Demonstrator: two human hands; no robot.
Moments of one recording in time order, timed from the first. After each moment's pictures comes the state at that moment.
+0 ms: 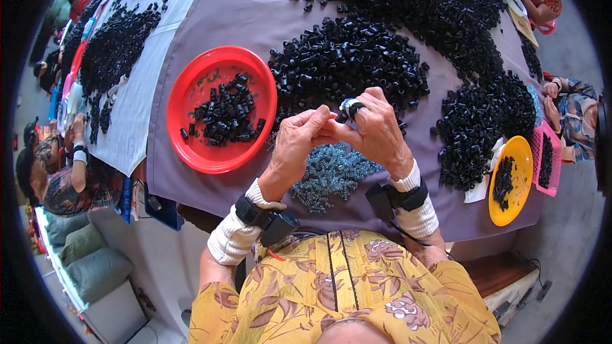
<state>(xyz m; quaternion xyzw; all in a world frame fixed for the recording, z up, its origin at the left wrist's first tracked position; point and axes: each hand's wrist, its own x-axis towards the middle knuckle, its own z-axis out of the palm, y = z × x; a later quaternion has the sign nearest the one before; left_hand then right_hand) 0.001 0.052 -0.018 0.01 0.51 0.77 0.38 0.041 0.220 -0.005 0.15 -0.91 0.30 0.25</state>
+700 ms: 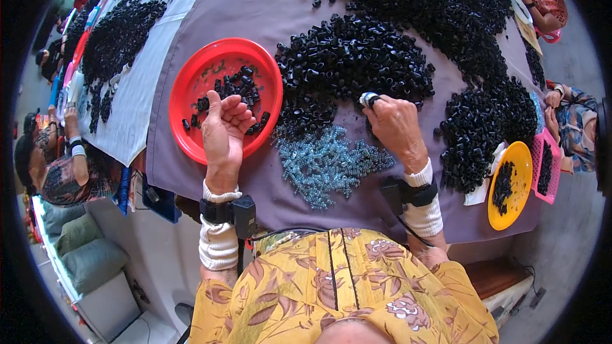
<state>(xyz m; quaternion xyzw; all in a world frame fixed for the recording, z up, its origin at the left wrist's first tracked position) -0.040 -0.041 -0.016 -0.13 0.50 0.85 0.14 0.049 0.245 -0.024 0.03 -0.98 0.14 0.15</state>
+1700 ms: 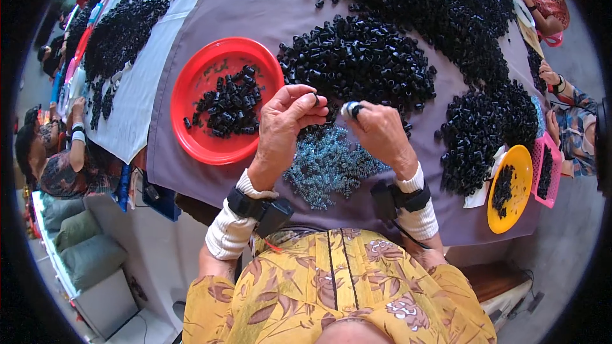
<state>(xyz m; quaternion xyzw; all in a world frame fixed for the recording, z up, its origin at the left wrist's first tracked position) -0.015 0.039 -0.010 0.02 0.50 0.83 0.25 0.046 0.221 -0.021 0.09 -0.94 0.32 0.13</state>
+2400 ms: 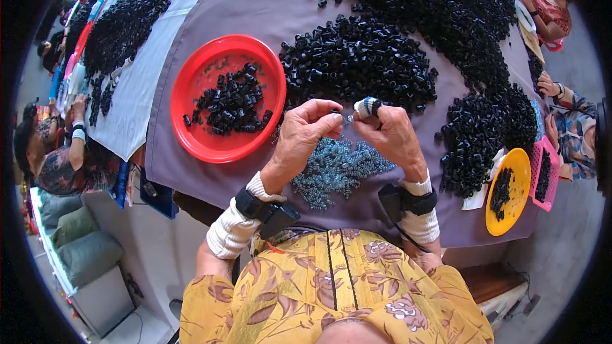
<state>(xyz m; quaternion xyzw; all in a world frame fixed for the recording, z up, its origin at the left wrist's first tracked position) -0.001 0.049 -0.016 0.07 0.57 0.75 0.32 0.054 0.225 0.007 0.01 -0.88 0.47 0.08</state>
